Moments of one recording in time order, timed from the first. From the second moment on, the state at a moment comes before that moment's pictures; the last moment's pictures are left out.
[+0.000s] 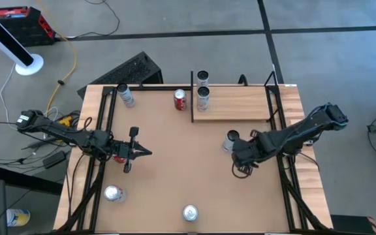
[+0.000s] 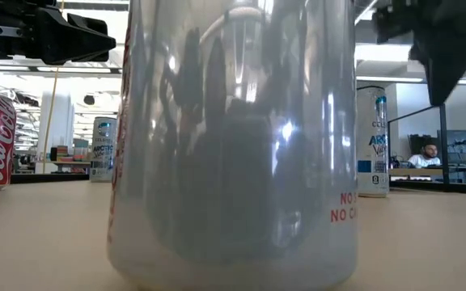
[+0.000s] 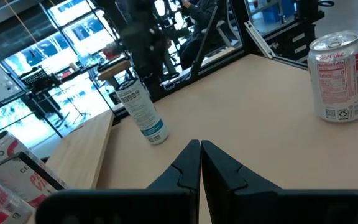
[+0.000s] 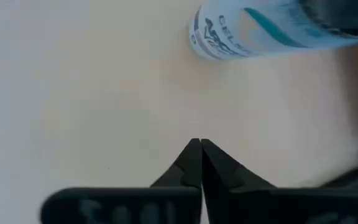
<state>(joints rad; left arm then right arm) -0.25 0.61 0.17 0.44 -0.14 0.42 0.35 1.37 1.09 -1.26 0.23 0.76</state>
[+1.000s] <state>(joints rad) -0.25 0.61 0.17 0.44 -0.14 0.42 0.38 1.52 0.81 -0.67 0.62 0.86</state>
